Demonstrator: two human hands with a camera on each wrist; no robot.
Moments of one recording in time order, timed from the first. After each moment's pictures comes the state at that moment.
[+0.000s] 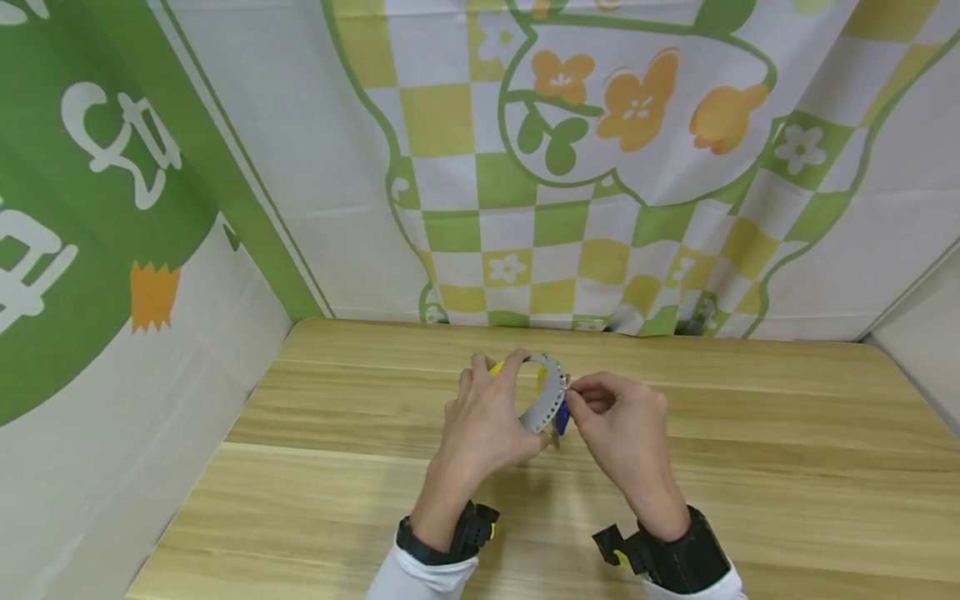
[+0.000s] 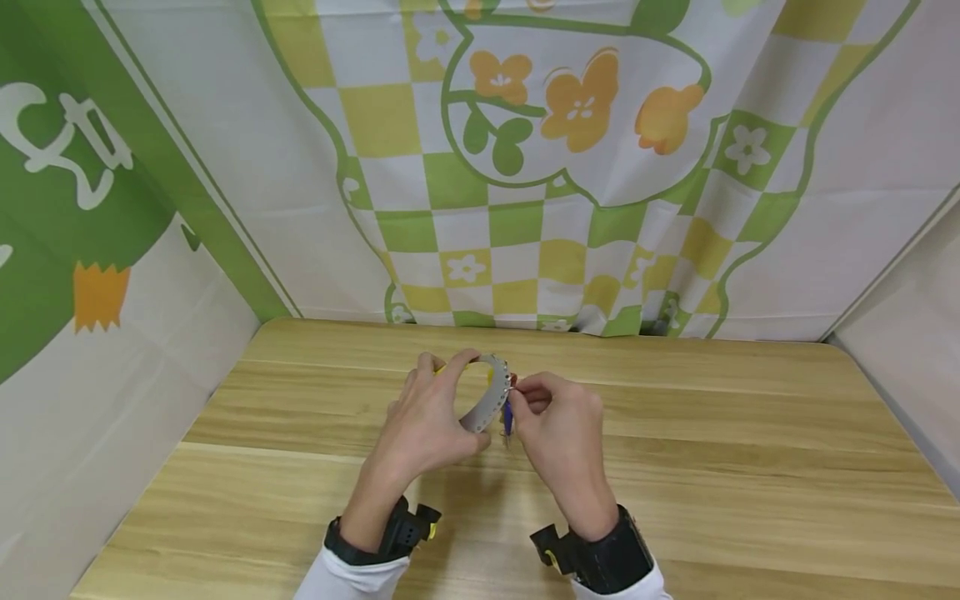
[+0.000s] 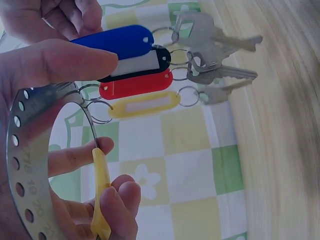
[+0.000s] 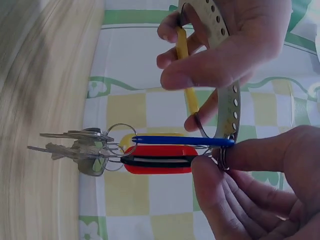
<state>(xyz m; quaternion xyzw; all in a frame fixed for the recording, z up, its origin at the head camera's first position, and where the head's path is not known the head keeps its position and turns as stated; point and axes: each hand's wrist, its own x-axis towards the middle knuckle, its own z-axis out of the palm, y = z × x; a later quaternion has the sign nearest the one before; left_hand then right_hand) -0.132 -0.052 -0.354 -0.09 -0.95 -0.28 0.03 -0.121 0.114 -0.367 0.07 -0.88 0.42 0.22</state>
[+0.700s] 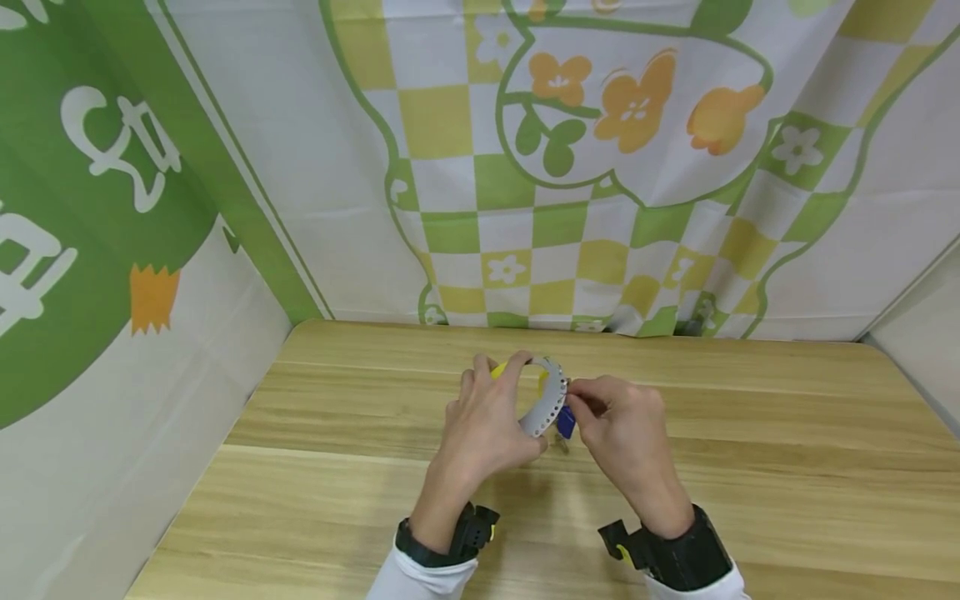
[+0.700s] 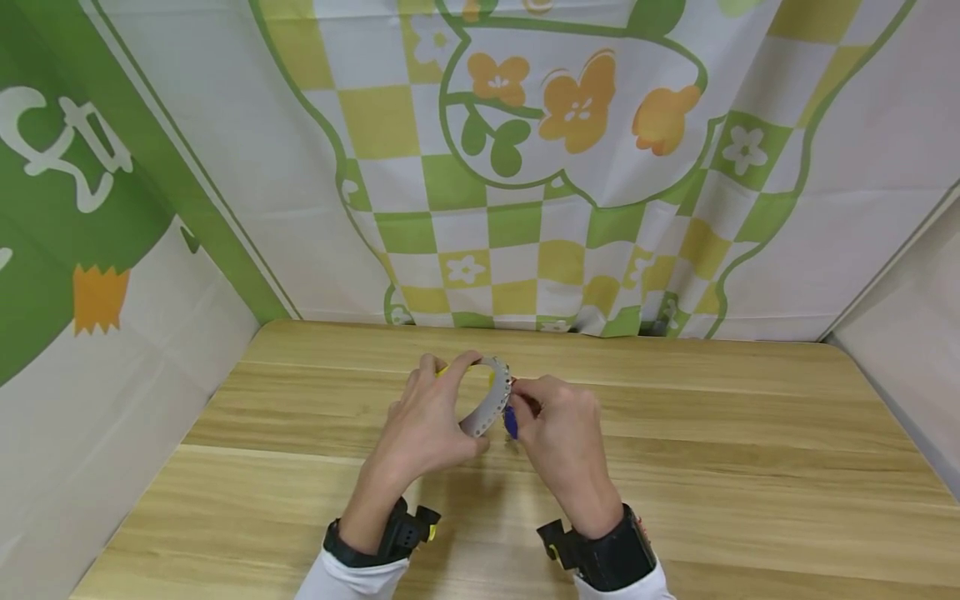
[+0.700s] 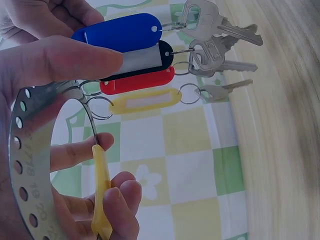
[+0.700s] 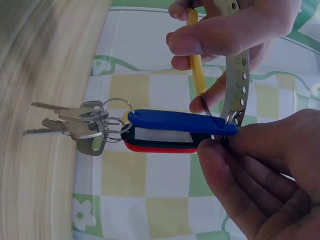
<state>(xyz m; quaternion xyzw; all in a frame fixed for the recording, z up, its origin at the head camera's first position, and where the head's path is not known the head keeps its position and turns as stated) -0.132 -0.052 -0.354 -0.11 -0.96 -0.27 0.03 -0.125 0.120 -0.371 0.19 -0.87 0.36 0.29</state>
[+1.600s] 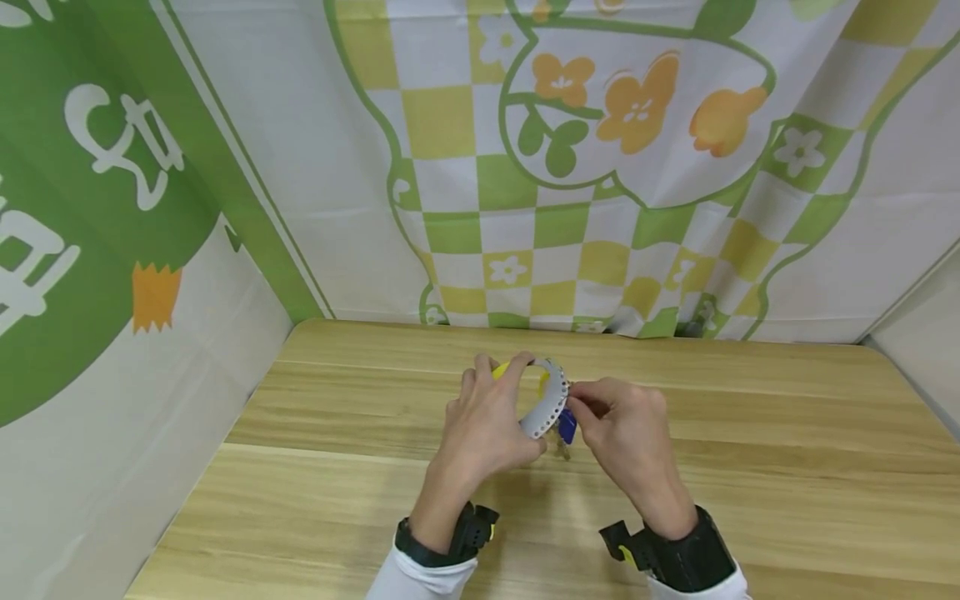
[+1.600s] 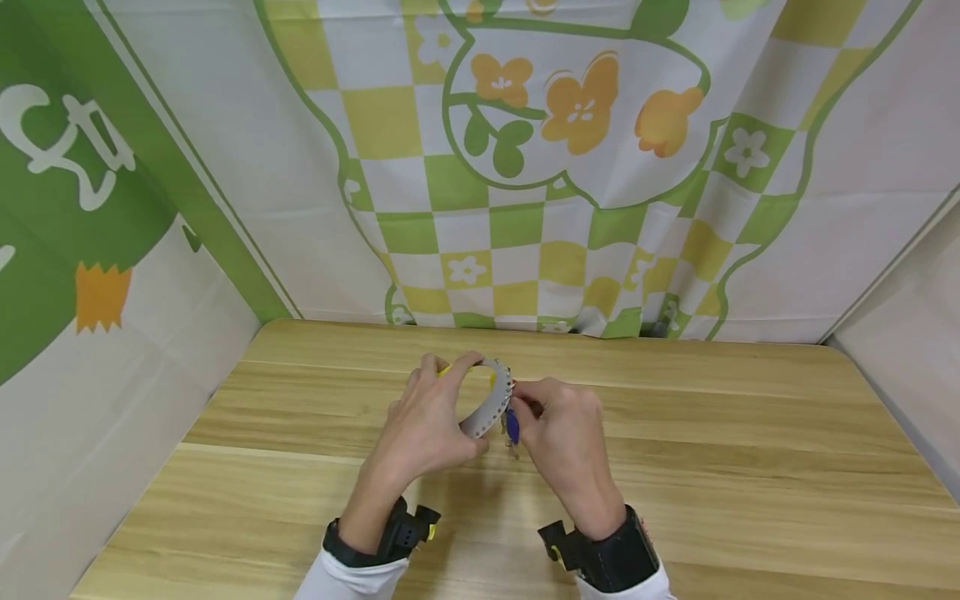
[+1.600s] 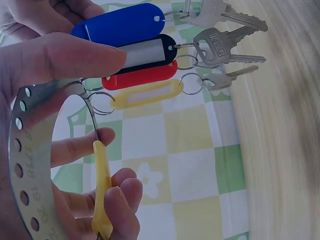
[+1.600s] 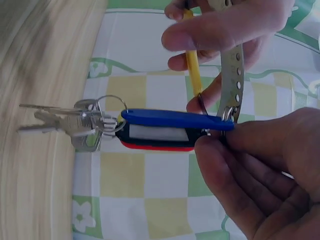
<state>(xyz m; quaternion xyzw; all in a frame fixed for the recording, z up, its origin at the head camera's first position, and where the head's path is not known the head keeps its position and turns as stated) -0.131 -0.053 -0.353 -0.11 -0.96 -0.27 0.03 -0.123 0.121 -0.370 0.18 -0.87 0.37 0.27</state>
